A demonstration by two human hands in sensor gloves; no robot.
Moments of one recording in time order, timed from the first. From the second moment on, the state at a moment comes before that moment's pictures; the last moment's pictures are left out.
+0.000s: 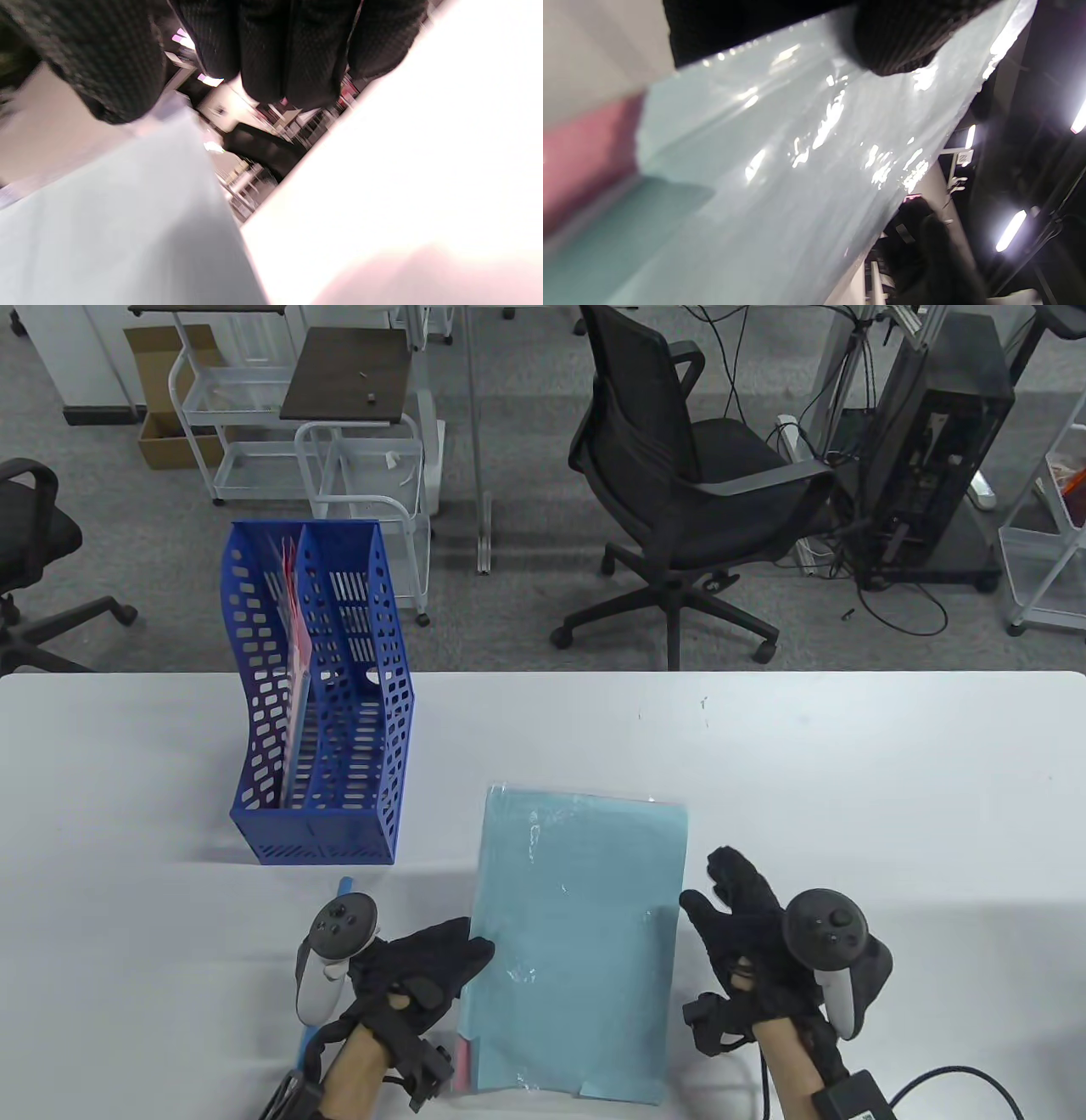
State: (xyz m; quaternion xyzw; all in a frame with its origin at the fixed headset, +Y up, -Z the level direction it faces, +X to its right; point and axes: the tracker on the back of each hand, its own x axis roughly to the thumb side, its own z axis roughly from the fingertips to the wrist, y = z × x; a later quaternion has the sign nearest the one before) left_hand -0.174 -0.782 -0.285 -0.22 -0.09 0.60 0.76; right_hand 0.215 -0.699 -0.292 -0.04 -0.12 0.93 0.35
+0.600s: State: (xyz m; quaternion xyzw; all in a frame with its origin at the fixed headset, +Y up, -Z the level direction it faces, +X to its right) left_hand -0.147 -0.782 -0.279 -0.31 -0.15 0.52 0.78; right_hand 0.151 -0.680 -0.348 0.10 0.01 0.94 0.31
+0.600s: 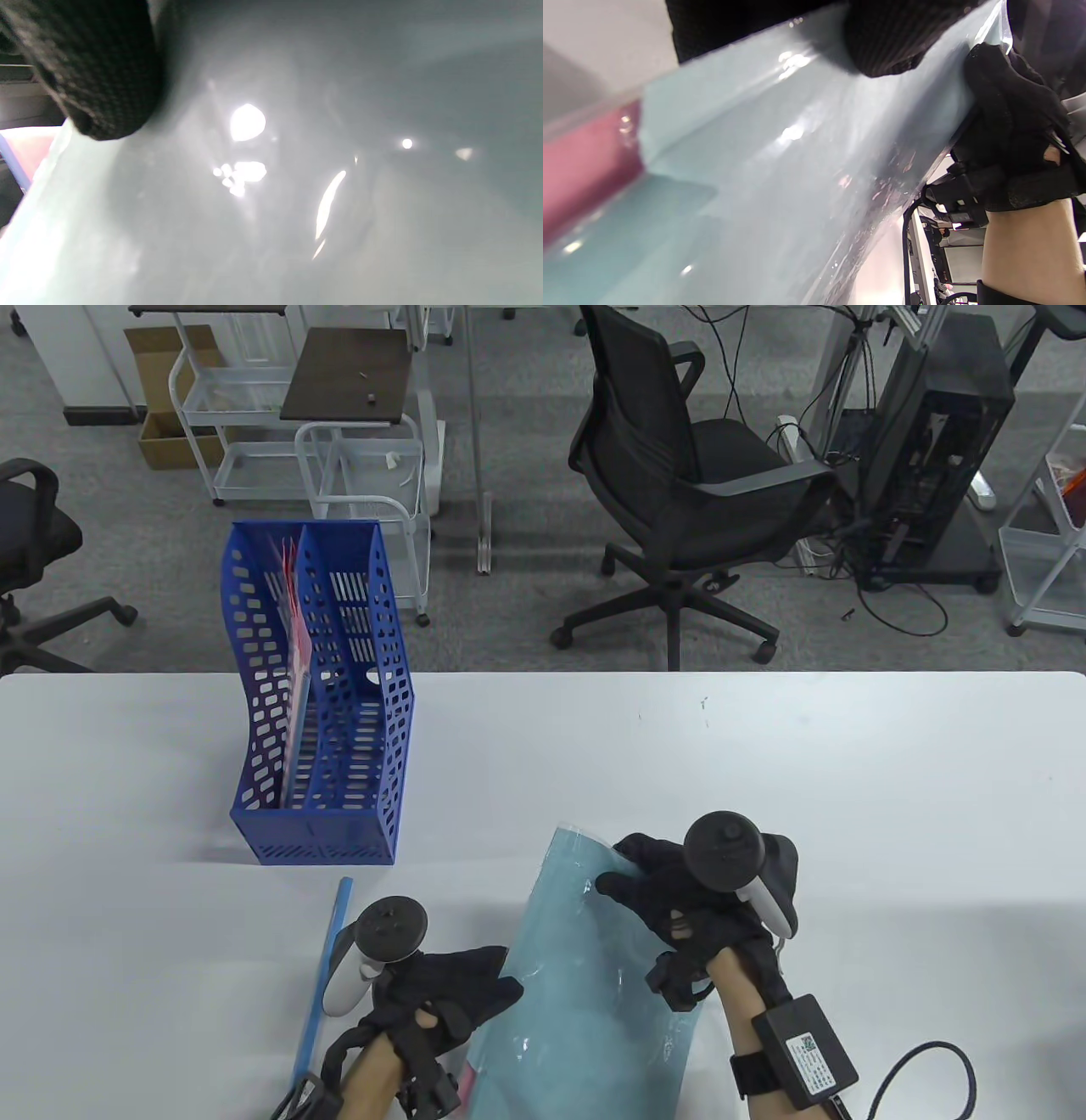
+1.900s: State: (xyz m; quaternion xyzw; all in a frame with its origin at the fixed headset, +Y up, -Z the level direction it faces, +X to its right) left_hand -0.227 -0.769 -0.291 -0.20 0.26 -0.06 0.94; right_hand 0.134 -0.727 -0.345 0.10 0.03 0.98 0.15
